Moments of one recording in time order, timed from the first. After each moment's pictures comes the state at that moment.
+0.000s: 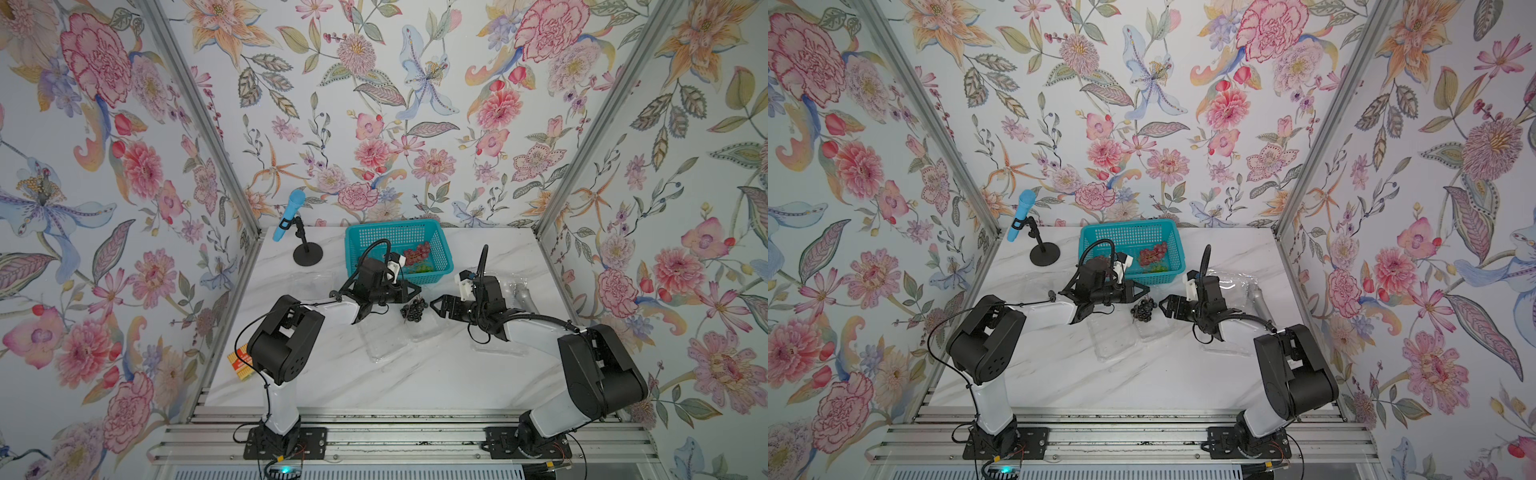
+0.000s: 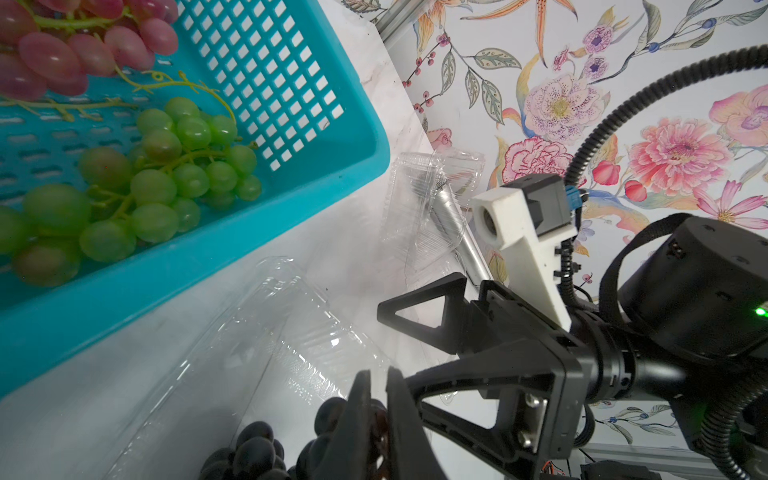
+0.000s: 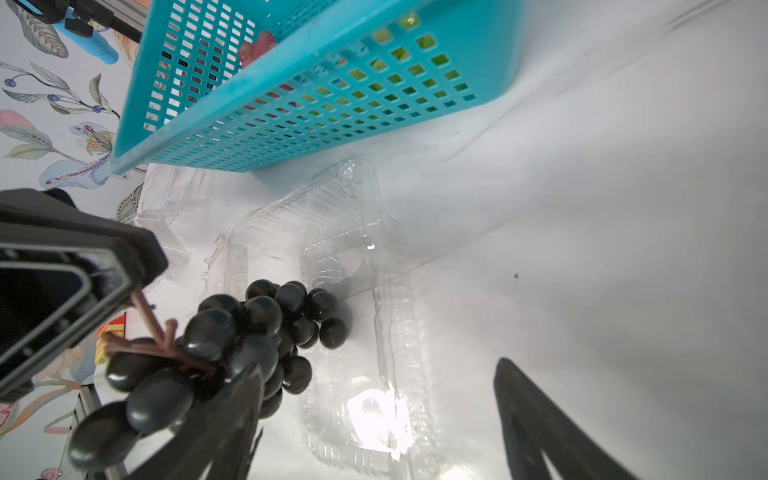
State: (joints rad) left arm -0.58 1.91 1.08 0.39 0.58 -0.65; right arm 0.34 1.55 0.72 0.11 -0.39 0.49
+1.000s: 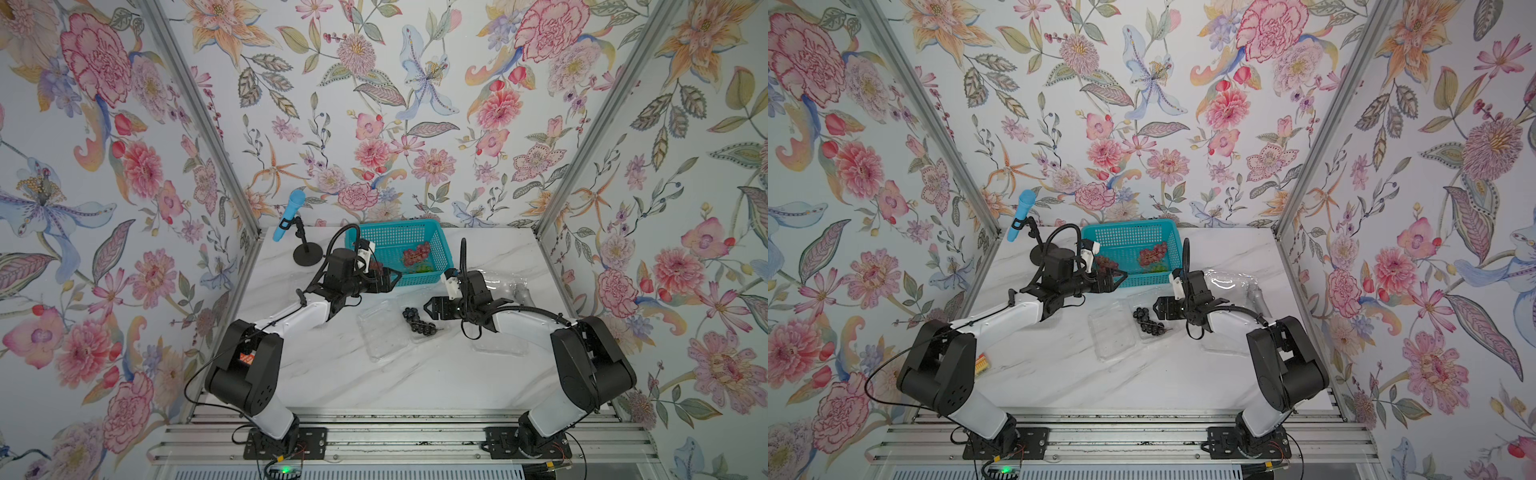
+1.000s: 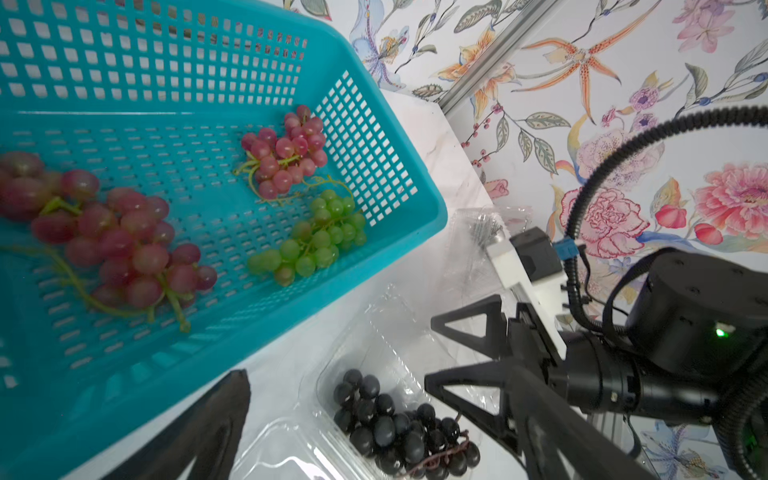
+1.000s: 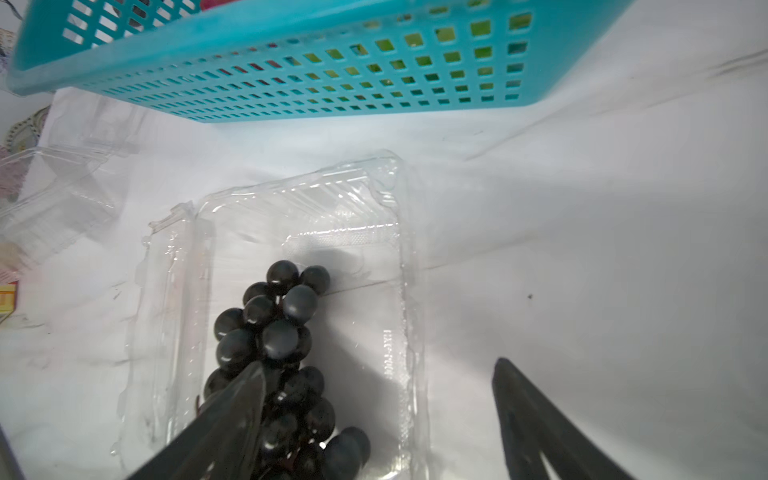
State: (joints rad) left arm -0.44 1.57 0.94 0.13 0.44 -0.48; right arm 0.44 1.64 0.87 -0.08 -0.24 0.31
